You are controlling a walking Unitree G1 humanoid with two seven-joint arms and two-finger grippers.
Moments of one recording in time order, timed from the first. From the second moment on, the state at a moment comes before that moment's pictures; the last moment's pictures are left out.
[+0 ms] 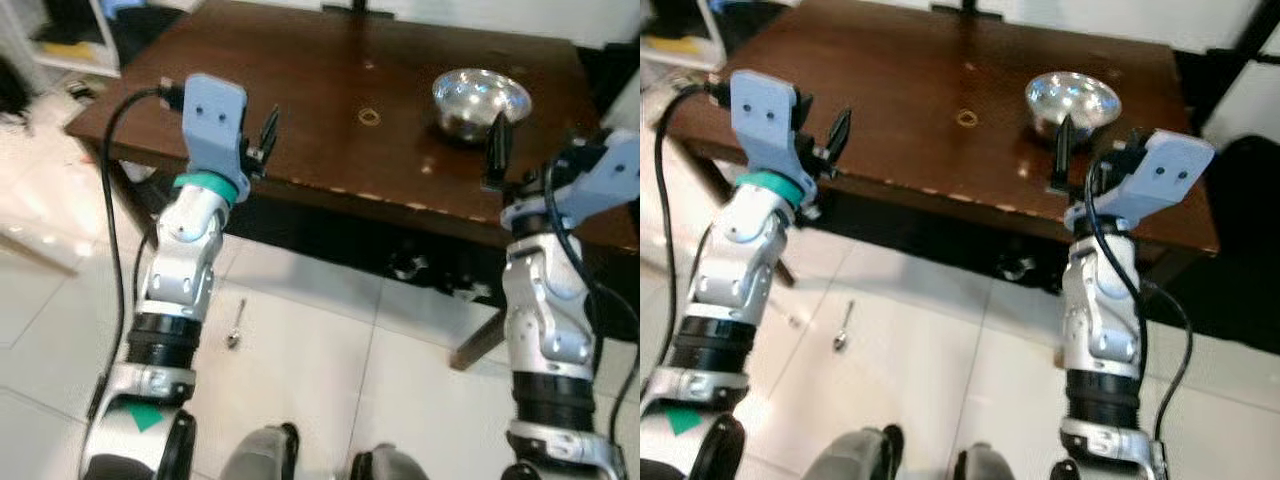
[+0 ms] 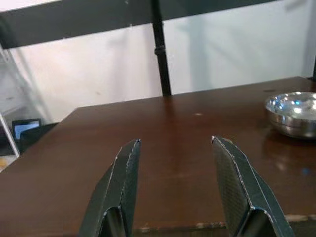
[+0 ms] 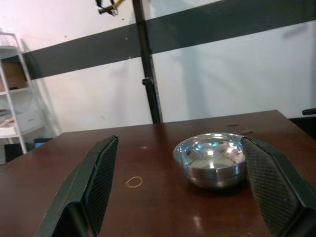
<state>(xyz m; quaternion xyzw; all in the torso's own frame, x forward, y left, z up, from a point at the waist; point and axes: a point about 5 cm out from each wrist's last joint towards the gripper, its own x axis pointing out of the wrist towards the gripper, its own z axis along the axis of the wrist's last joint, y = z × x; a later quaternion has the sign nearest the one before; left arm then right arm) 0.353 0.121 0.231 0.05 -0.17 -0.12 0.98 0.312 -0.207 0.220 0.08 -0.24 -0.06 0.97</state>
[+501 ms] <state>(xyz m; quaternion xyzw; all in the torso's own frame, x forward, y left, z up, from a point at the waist) 0.353 0.114 0.234 0.05 -0.18 -0.13 0.97 0.312 -0.210 0.220 0.08 -0.24 -0.07 0.96</state>
